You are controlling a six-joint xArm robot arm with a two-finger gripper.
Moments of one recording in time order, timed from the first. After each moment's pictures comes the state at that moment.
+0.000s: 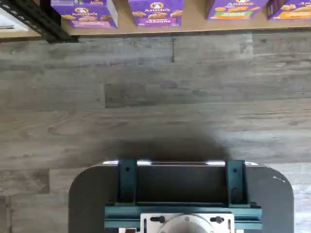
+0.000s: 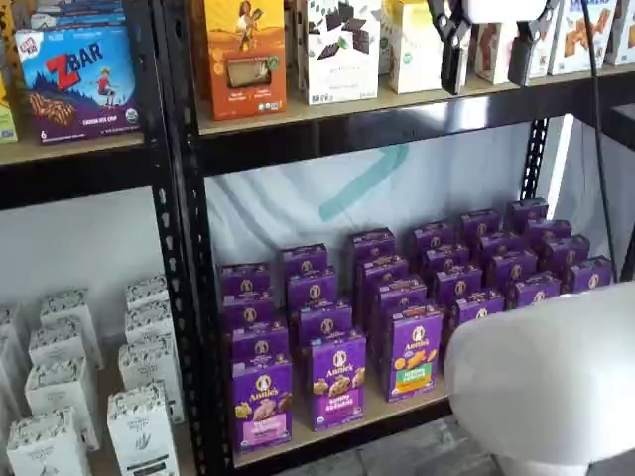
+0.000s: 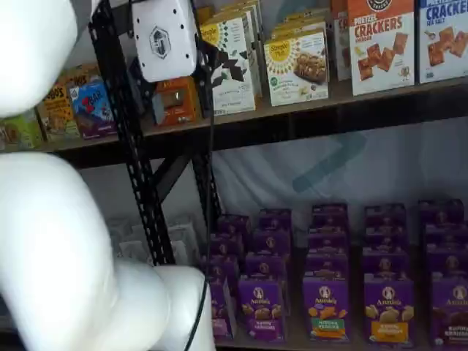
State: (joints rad) arm 0.01 -0.85 -1.14 0.04 1.99 0.03
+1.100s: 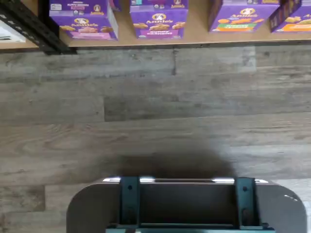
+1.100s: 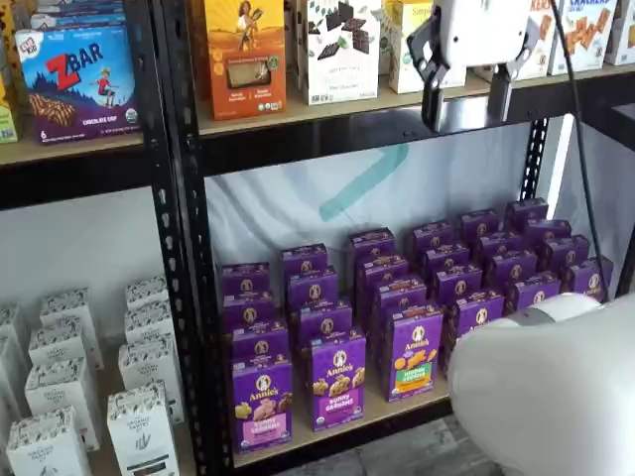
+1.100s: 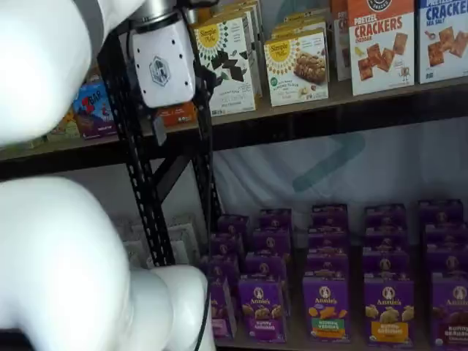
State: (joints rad) arm 0.11 -0.92 -0.97 0.02 1.85 0.13
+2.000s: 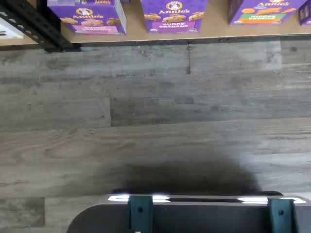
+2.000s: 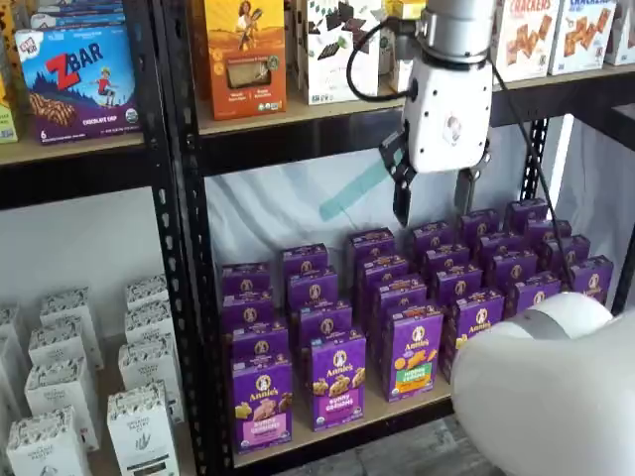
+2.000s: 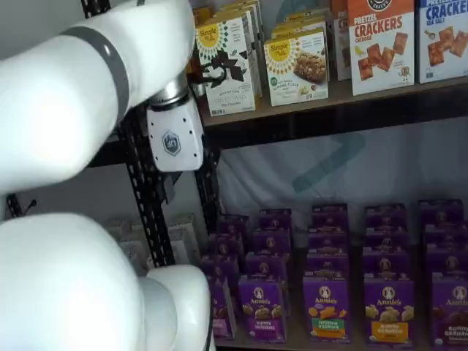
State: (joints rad) arm 0.18 -1.01 -0.62 0.03 1.58 0.19
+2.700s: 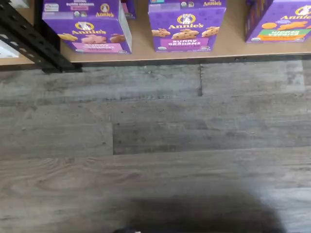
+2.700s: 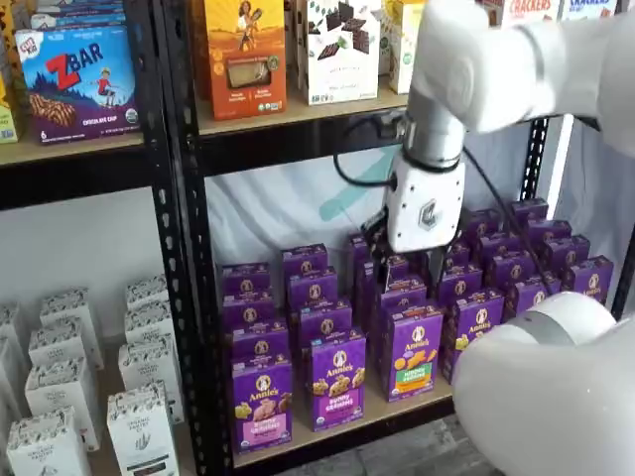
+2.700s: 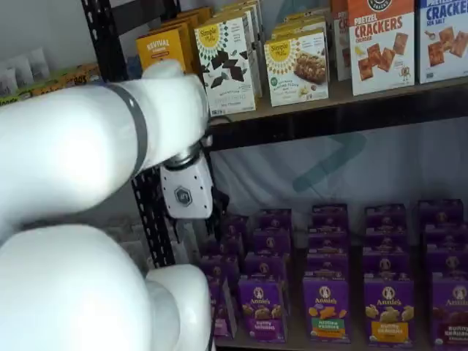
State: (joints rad) arm 0.22 -1.03 -0.31 0.02 1.21 0.23
